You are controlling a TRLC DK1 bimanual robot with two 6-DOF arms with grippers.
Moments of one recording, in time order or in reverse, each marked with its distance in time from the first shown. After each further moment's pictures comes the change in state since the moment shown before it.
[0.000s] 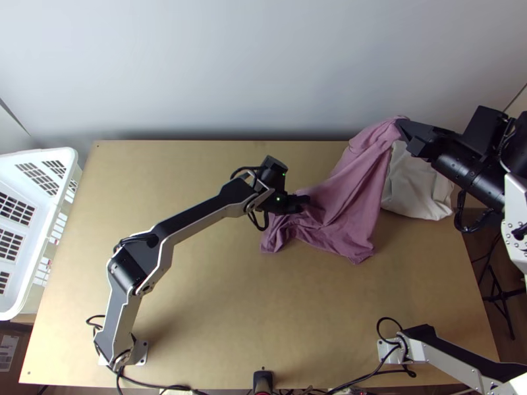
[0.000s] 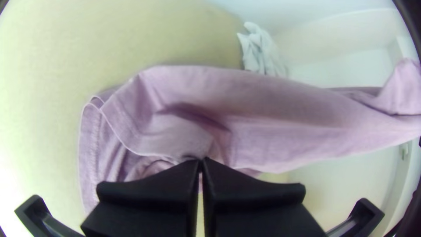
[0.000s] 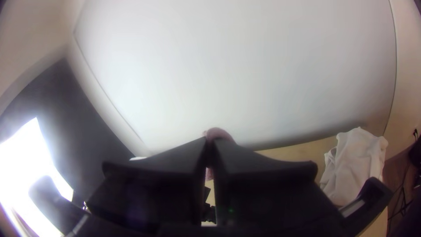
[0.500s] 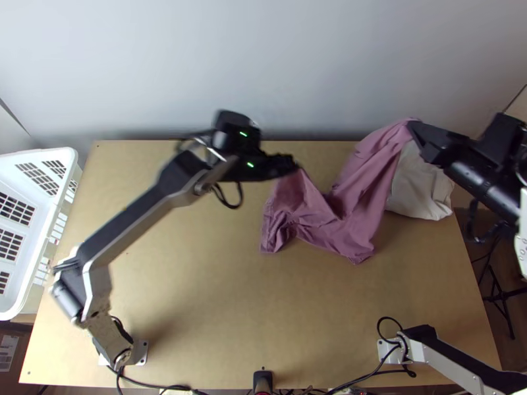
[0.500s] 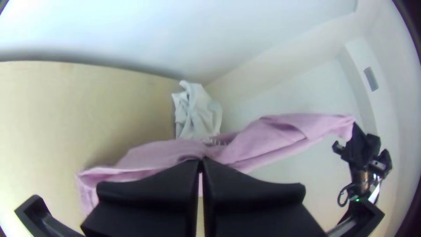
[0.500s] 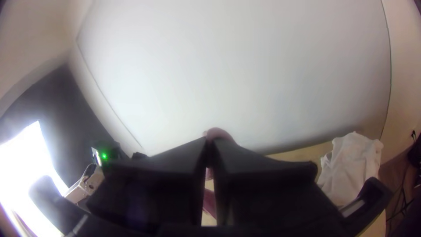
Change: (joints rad) left arm 0.068 -0.311 0.103 -0.088 0.033 -0.015; right arm -0.014 -0.061 -0.002 -0.008 0.015 0.008
